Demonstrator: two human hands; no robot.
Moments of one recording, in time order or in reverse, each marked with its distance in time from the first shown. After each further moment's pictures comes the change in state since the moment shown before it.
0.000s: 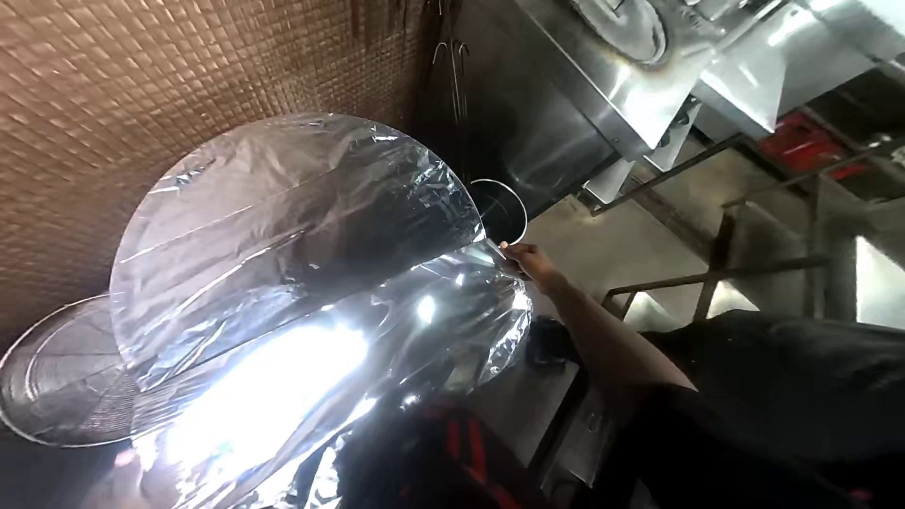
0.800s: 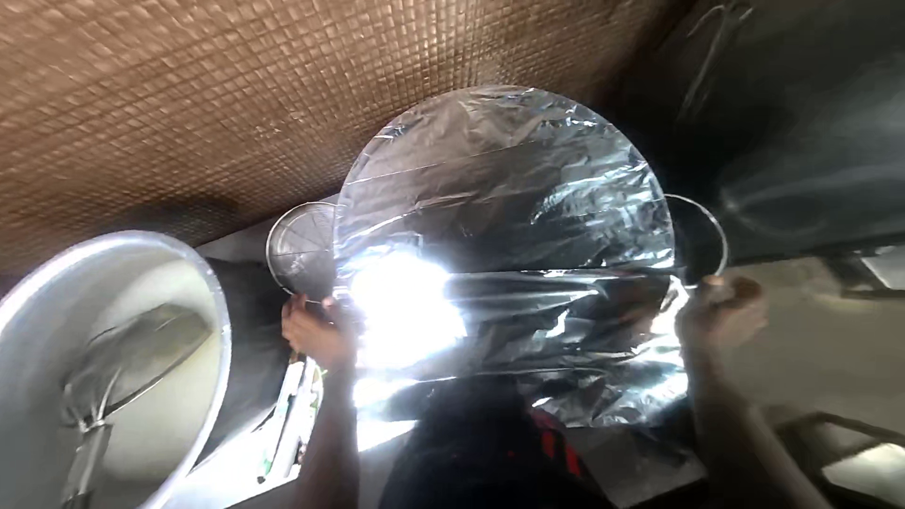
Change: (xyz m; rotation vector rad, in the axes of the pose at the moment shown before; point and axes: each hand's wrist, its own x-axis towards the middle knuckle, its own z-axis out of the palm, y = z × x) left_hand -0.010 0.041 0.059 0.587 0.461 0.368; right_hand -0.027 0.001 0.056 -0.441 0.582 -0.444
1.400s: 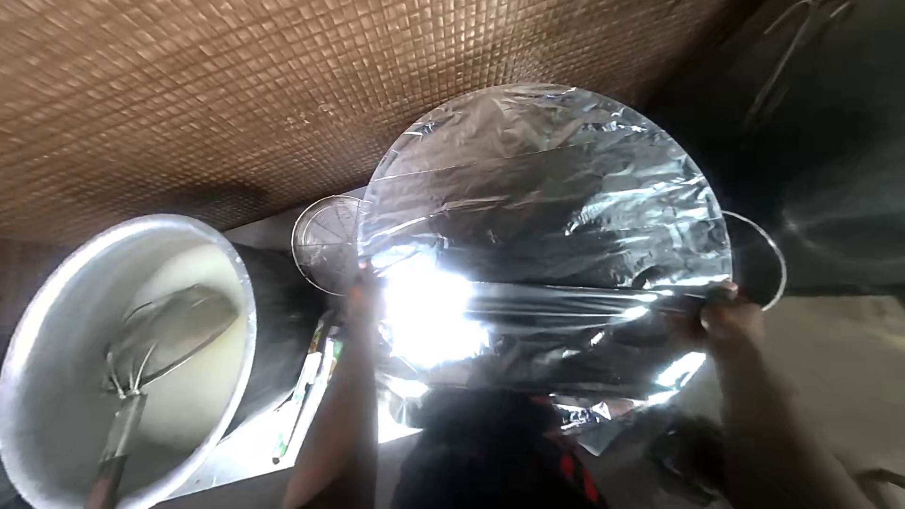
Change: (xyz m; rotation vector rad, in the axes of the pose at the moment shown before) left_hand 0.061 0.031 0.038 -0.012 -0.682 -0.573; right_hand 0.037 -0.022 0.055 0.001 -0.339 0.364
